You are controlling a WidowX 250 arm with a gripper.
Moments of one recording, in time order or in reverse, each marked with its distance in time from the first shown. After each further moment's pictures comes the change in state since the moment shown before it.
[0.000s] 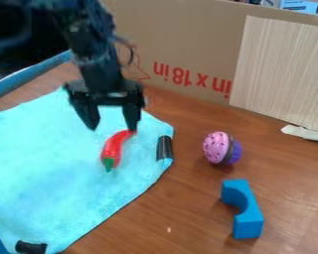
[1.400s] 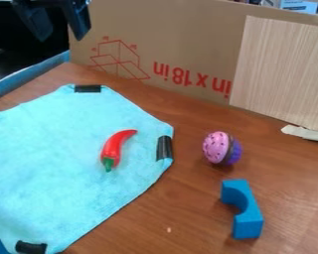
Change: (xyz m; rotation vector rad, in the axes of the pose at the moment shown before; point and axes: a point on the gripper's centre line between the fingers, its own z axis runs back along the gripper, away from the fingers) arm 0.043 0.046 0.100 -0.067 -0.030 -0.104
